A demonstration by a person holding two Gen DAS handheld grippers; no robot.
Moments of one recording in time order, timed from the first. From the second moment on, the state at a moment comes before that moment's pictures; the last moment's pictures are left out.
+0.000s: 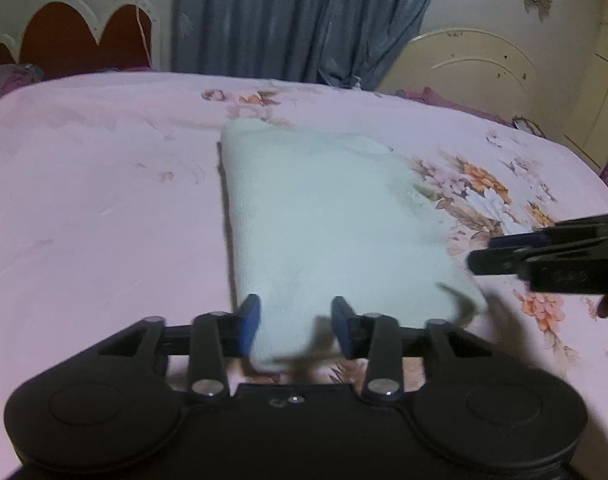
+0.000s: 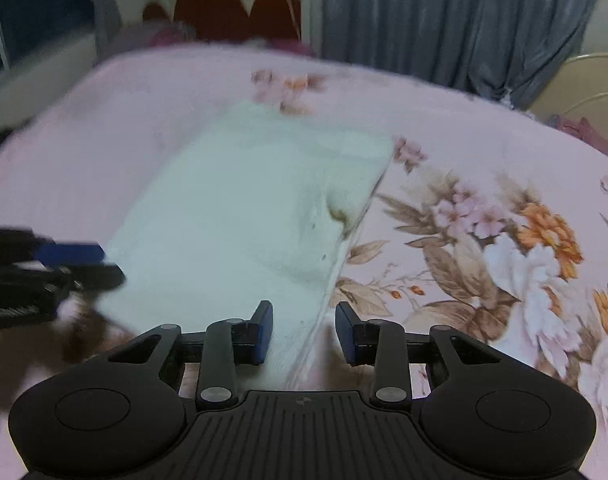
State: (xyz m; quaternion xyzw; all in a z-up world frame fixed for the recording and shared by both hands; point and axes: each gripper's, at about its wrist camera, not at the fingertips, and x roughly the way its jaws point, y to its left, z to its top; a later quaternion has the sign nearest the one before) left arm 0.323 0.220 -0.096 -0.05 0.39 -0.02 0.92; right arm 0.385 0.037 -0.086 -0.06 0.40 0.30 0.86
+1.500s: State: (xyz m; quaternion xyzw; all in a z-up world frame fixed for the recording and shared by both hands) left arm 0.088 0.121 0.022 -0.03 0.27 0.01 0.96; right arm 0.129 -0.083 0.024 0.02 0.31 0.24 0.92
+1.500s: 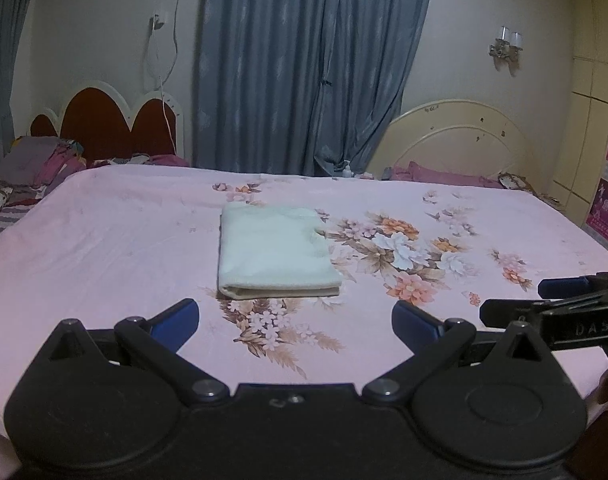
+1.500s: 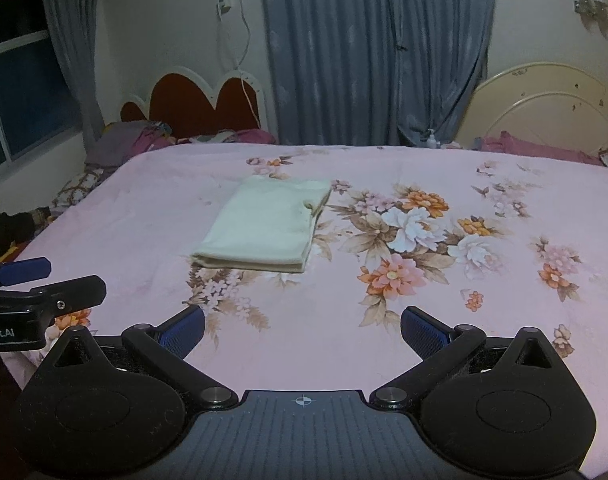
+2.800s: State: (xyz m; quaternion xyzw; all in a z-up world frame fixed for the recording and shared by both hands) left arm 0.092 0.123 0.027 -0.03 0.27 0.02 0.96; right arm 0.132 -0.091 0.034 0.02 0.30 0.24 0.92
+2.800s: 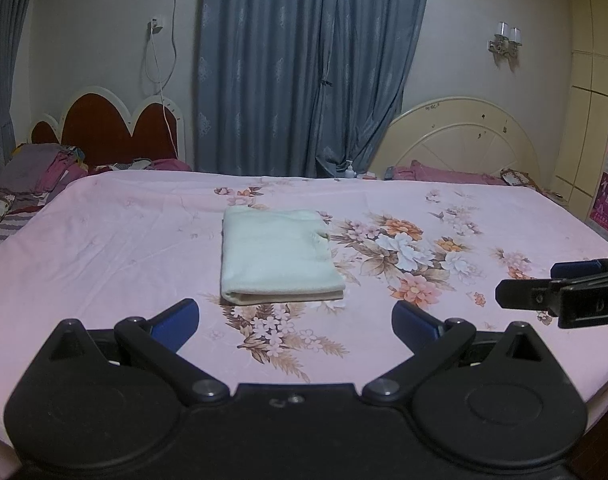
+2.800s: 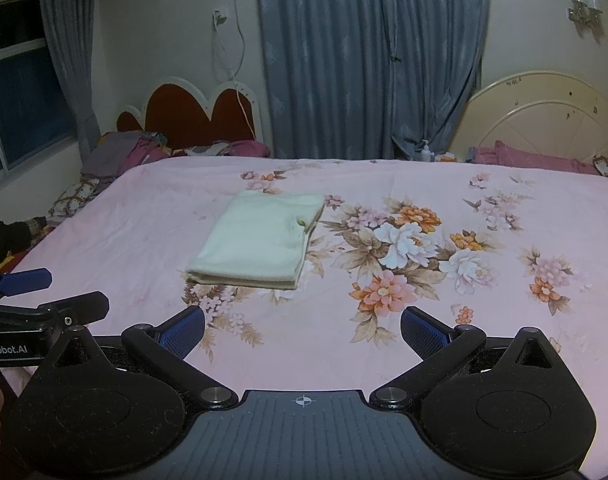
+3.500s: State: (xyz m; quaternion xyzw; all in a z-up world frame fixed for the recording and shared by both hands) left arm 0.092 0.131 0.027 -0.03 0.26 0.01 0.96; right arm 0.132 -0.095 0.033 0.02 0.30 0.24 0.92
